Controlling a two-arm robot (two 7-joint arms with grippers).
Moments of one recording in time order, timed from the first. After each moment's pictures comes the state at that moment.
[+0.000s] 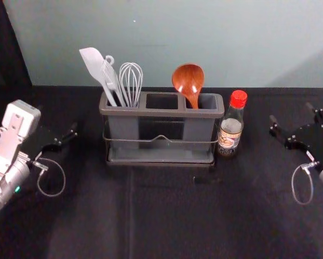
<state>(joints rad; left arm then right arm) -0.20 0.60 0.45 -1.41 -0.25 -0.12 0.03 0.07 0.31 -0.01 -1.42 0.09 -0.20 0.27</state>
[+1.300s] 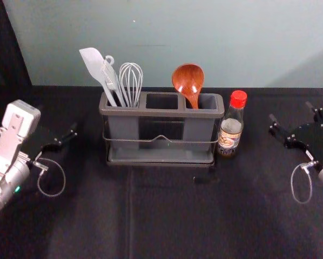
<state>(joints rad) -0.20 0.60 0.45 -1.41 -0.25 -0.12 0.03 0.08 0.31 -0.02 -1.42 0.08 -0.21 0.27</state>
